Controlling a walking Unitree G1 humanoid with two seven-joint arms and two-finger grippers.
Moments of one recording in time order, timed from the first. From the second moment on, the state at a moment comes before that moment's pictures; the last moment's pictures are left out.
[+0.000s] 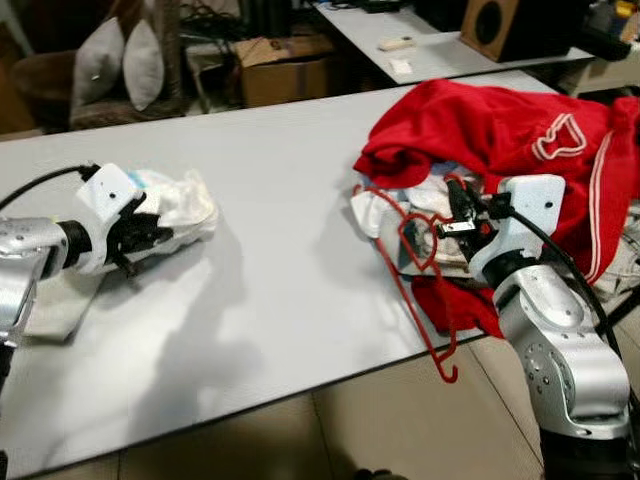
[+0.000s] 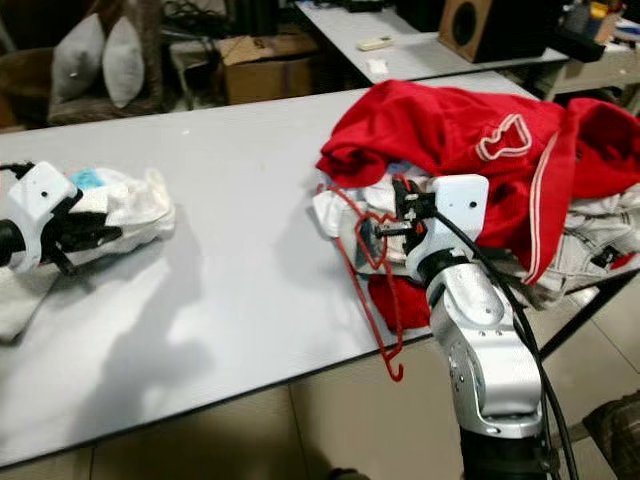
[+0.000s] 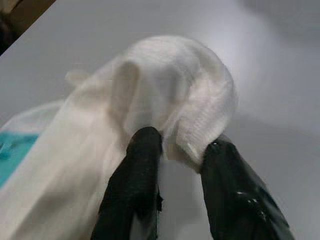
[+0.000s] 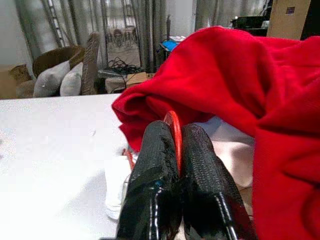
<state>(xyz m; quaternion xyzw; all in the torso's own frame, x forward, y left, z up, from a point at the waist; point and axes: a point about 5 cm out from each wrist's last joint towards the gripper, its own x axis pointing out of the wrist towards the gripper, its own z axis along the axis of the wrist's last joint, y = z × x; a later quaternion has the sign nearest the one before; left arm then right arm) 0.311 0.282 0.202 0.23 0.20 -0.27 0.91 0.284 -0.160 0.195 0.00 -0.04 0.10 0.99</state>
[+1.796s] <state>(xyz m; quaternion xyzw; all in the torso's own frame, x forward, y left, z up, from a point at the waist) 0.338 0.182 0.288 0.17 -0.02 -0.54 0.83 0.263 -0.140 0.247 -0.10 -0.09 0.55 0.83</state>
